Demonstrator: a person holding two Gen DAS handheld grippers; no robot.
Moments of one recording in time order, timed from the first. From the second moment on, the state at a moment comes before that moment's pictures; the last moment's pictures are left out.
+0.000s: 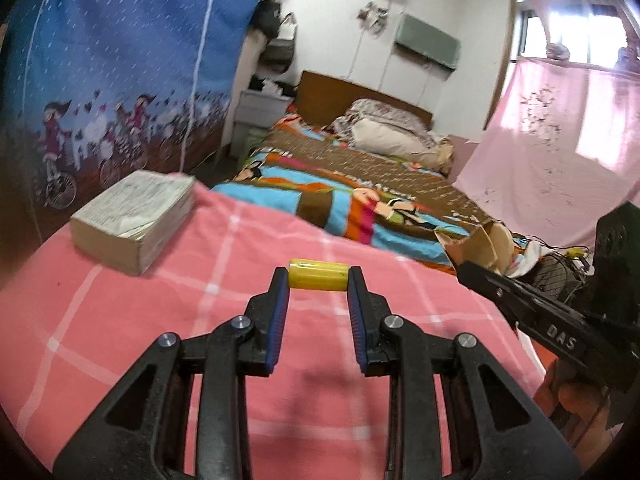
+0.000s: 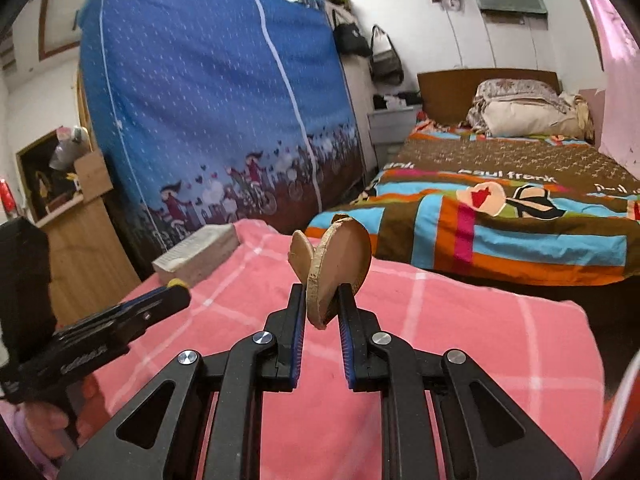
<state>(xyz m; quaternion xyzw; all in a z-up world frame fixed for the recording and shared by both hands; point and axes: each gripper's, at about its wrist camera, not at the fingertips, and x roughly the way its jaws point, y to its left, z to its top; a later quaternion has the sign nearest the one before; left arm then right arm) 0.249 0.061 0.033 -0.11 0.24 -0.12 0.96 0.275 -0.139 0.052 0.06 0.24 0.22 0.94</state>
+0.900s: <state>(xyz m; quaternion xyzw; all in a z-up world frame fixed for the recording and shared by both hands) 0.182 -0.028 0.043 -0.08 0.20 -0.19 0.96 0.180 -0.227 0.057 0.08 0.12 0.14 0.98</state>
